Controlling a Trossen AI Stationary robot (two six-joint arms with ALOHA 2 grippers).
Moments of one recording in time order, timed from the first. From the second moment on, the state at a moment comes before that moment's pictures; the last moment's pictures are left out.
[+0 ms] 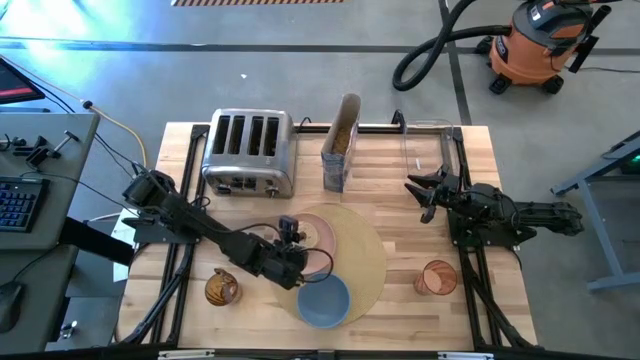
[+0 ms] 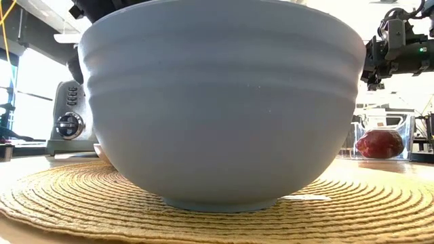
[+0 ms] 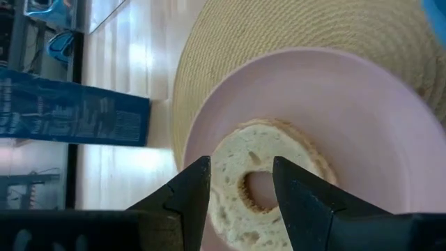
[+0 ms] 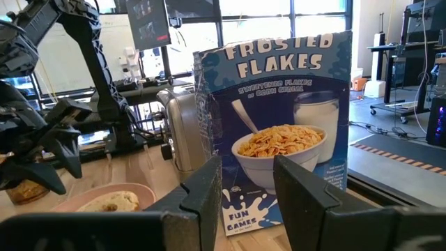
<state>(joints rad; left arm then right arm) -0.48 1.74 1.11 -0.50 -0.73 0.01 -0.05 0.01 0.01 0.09 0.37 0.08</state>
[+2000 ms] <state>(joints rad) -0.40 1.01 1.18 -0.76 -0.80 0.05 -0.05 0.01 0.01 0.07 0.36 0.20</state>
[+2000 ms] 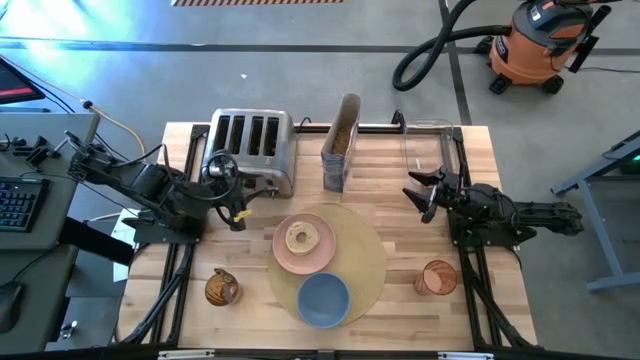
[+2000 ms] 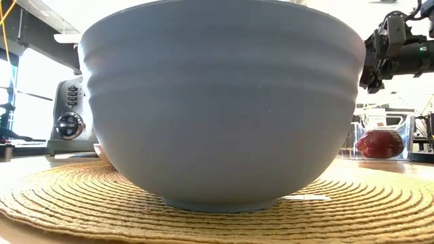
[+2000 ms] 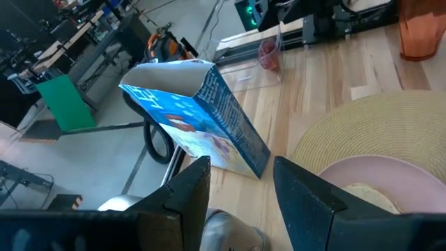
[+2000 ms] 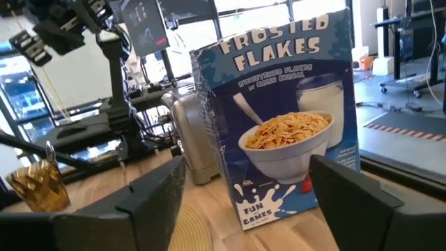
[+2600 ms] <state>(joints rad) -0.40 1.01 1.18 -0.76 -0.80 0.05 -0.05 0.01 0.01 0.15 0.41 0.39</state>
